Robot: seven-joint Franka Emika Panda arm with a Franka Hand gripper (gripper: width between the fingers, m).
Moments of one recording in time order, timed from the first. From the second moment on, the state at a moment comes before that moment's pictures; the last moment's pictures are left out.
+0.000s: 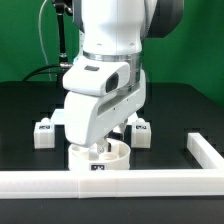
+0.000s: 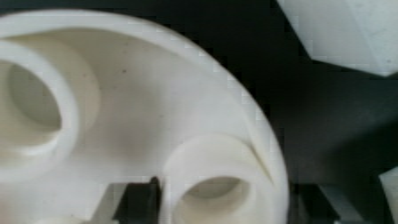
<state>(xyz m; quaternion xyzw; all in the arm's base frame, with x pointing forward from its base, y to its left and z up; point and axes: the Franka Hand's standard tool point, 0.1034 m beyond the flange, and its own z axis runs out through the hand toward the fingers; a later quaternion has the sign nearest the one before) 0.560 -0.010 0.019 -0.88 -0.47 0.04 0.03</state>
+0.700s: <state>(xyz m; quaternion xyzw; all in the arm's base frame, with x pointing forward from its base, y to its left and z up) 0.561 -0.006 0.019 -0.88 -0.47 0.04 0.02</state>
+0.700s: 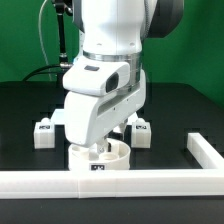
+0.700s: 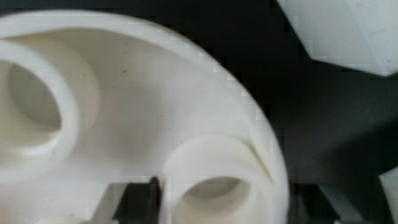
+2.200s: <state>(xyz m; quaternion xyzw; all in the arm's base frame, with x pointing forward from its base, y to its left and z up) 0.590 0.102 0.019 -0.87 -0.49 0.02 0.02</state>
